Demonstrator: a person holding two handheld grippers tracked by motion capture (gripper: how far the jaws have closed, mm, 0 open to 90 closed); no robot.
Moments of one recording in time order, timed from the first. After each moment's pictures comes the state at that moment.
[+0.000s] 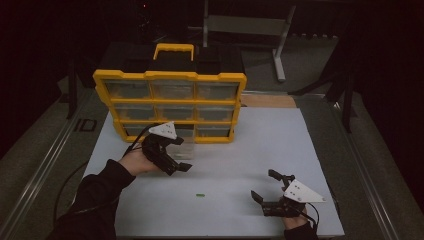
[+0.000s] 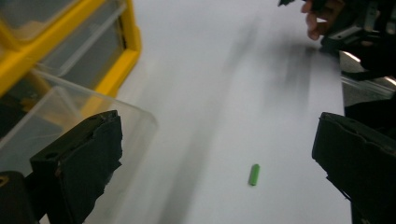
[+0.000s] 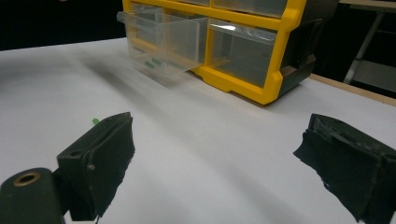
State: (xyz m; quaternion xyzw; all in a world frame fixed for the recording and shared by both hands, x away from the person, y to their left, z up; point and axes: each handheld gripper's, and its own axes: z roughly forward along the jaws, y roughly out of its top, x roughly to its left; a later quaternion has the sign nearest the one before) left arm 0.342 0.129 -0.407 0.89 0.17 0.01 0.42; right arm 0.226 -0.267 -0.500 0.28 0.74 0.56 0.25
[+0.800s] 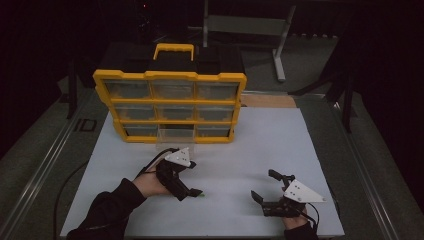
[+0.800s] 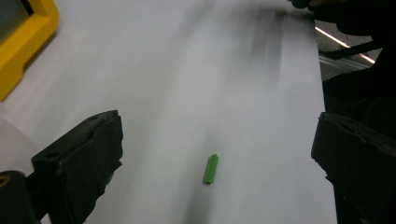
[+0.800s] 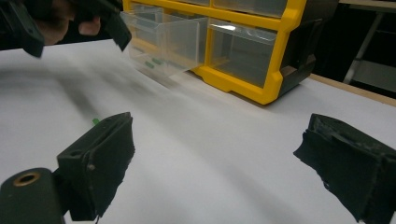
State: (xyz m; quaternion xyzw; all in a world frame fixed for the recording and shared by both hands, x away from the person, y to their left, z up) left arm 0.307 0.096 -0.458 0.90 0.13 -0.03 0.41; right arm 0.226 -0.267 -0.500 0.28 0.74 0.56 0.25
